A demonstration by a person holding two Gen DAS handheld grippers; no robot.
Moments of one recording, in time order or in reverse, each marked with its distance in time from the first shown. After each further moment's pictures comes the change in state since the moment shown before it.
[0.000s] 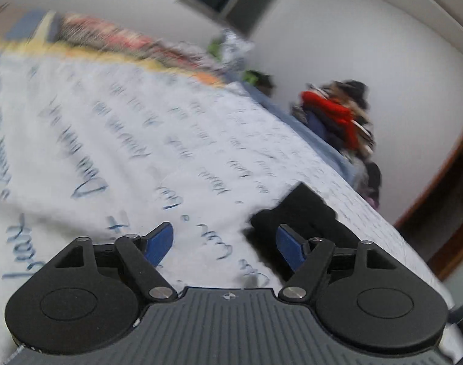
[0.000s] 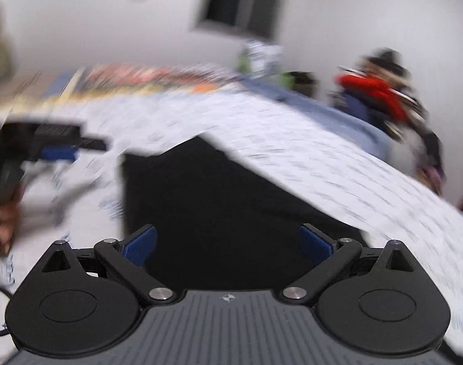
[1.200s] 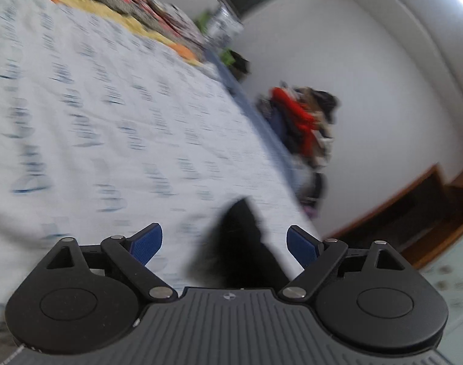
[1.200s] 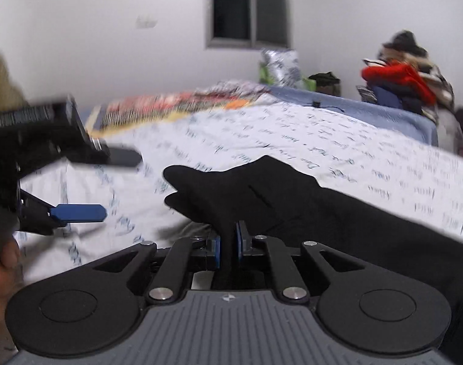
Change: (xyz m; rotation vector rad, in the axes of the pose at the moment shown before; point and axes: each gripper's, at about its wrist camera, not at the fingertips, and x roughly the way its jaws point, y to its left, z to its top) left arm 0.017 -0.002 0.045 -0.241 0.143 -0.297; right arm 0.073 -0.002 0.019 0.310 -0.158 0.111
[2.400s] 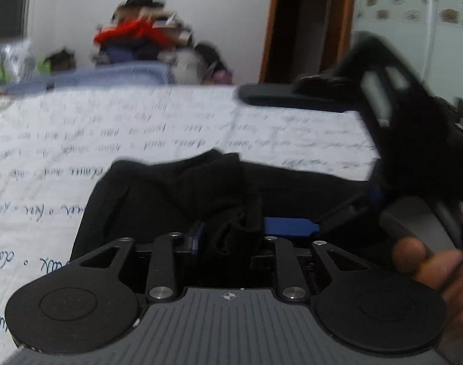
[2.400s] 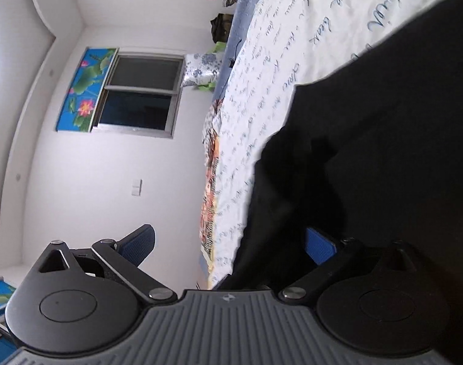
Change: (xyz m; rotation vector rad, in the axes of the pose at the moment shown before) left arm 0.077 -0.173 -0.213 1.010 0.318 -0.105; right arm -0.095 -0.233 -0.055 1.216 0.005 0.433
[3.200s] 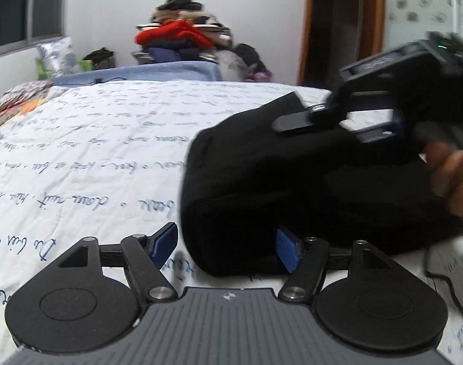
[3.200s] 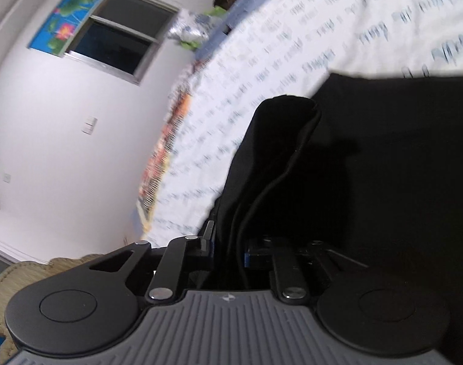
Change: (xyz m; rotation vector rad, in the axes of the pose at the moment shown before) left arm -0.041 0.038 -0.033 -0.054 0.008 0.191; right arm 0.028 0.052 -0.012 -0.262 0.117 -0.220
